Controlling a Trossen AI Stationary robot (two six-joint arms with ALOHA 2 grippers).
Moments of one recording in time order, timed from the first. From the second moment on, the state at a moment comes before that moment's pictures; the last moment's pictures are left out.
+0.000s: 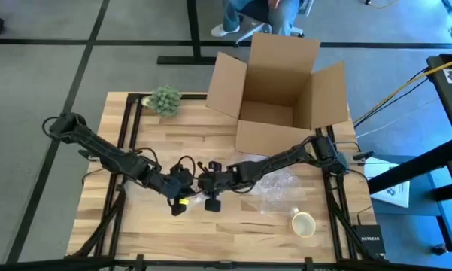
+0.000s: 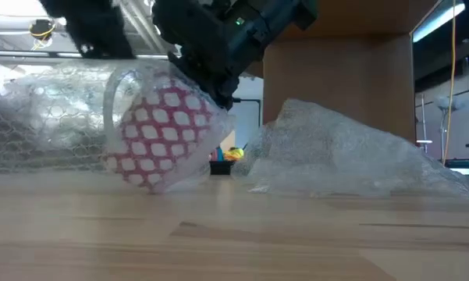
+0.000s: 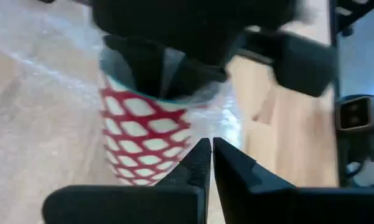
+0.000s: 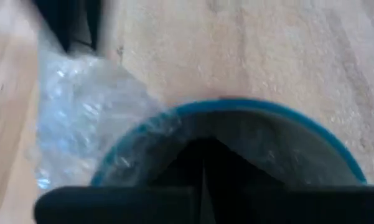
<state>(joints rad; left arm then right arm) -0.45 1.33 0.88 -0.39 -0.28 -0.66 0.22 2.15 1.57 -0.24 0.10 0.23</state>
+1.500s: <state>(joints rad) -0.40 1.39 0.79 -0.36 -0.39 -0.66 0.19 2.06 1.58 -0.26 0.17 0.20</state>
